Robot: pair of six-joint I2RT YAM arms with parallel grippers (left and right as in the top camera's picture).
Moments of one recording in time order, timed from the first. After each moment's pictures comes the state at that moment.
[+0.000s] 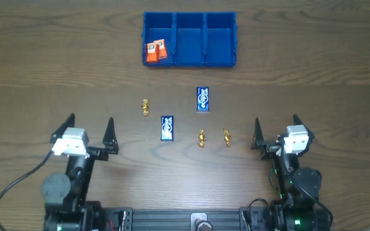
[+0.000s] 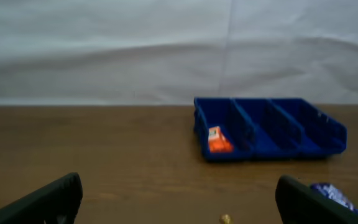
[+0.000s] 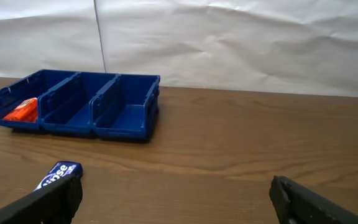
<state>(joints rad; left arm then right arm) -0.05 0.02 0.11 -0.12 0.10 -0.06 0.05 0.01 0.01 -0.08 -0.03 -0.02</state>
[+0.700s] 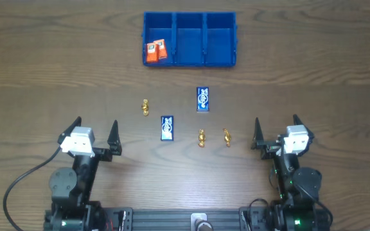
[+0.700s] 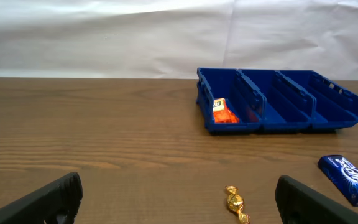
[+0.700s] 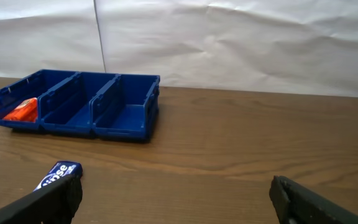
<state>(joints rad) -0.05 0.01 0.03 -0.12 0.10 -0.06 0.05 0.01 0.01 -0.08 -0.03 -0.02</state>
